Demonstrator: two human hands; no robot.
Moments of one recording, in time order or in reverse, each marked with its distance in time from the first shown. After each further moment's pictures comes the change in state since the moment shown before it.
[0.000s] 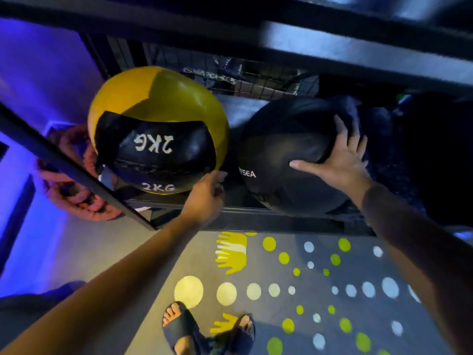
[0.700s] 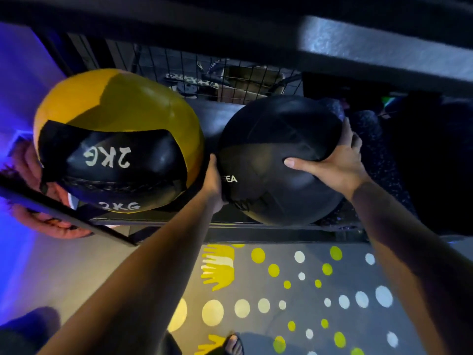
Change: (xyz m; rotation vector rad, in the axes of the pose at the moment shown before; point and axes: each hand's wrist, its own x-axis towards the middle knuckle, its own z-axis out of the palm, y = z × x) left_hand 0.100 0.065 0.076 -1.115 -0.131 -0.693; right_hand 0.037 0.030 -0.015 0.234 0.041 0.072
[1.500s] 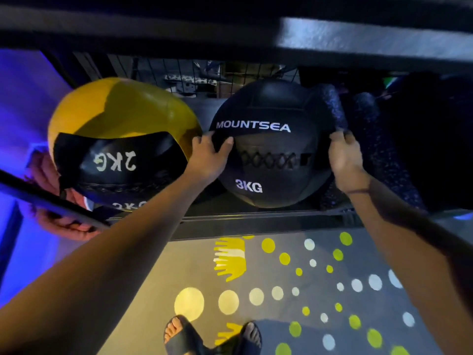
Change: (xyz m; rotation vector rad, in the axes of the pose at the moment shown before) left_hand -0.049 0.049 -0.008 0.976 0.187 0.526; right_hand 0.018 0.030 0.010 0.453 0.203 0.222
